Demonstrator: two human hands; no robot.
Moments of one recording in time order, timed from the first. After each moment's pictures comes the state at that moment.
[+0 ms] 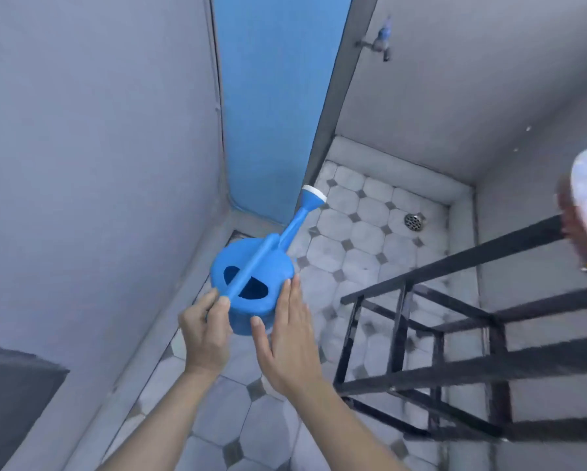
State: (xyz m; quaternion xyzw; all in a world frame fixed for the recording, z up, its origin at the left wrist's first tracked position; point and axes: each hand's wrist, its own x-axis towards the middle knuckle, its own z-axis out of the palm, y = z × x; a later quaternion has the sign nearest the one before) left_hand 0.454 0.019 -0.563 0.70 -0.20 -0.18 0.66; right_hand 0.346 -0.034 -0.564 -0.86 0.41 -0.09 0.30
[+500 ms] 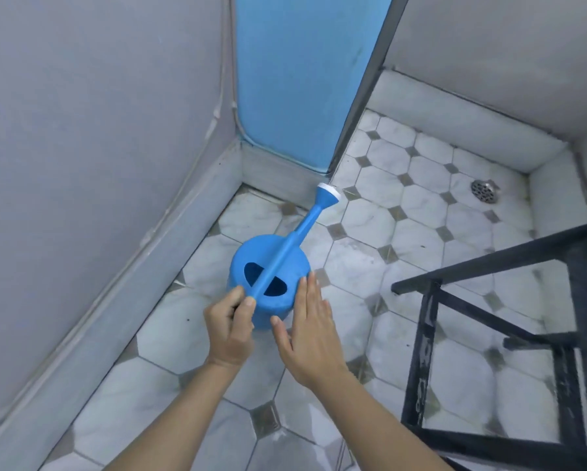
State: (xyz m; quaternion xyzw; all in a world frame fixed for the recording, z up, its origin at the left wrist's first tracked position) left_hand 0.475 -0.019 -0.869 0.69 -0.24 -0.18 0.65; right_hand 0.359 -0.089 -0.862 -0.89 0.39 0.01 0.24
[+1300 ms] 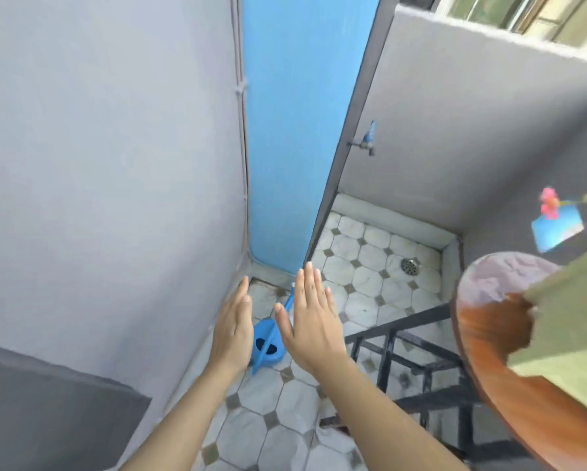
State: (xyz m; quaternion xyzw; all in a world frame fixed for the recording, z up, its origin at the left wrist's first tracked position) left_hand 0.483 0.005 -0.414 0.77 -0.27 -0.28 0.51; right_hand 0.375 -0.075 -0.383 -0.90 0.38 -0.02 0.20
